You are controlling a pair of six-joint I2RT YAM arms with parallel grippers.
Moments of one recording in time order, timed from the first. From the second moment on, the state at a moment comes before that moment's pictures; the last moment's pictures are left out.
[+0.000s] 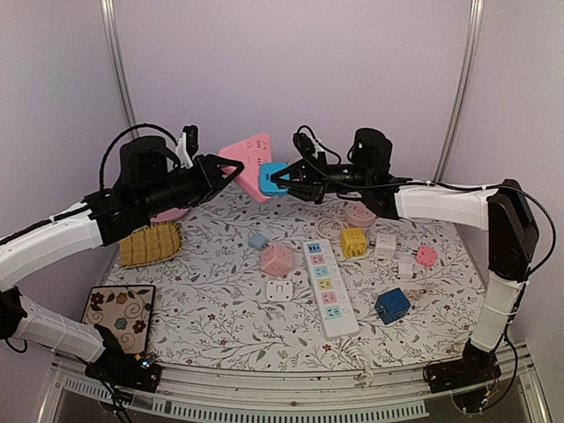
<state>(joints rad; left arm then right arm) -0.72 1.23 1.06 0.01 0.01 -0.83 0.70 1.85 1.40 0.54 -1.00 1.20</state>
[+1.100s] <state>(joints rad) -0.66 1.32 1.00 -0.24 -0.04 -0.87 0.69 1.84 1.35 0.75 -1.10 1.25</state>
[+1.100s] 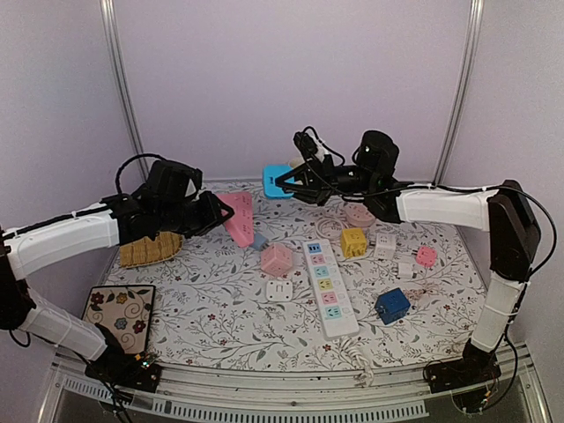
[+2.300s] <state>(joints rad) -0.60 1.55 0.95 -0.43 -0.12 -0.88 0.99 2.17 1.70 -0.52 -0.47 0.27</state>
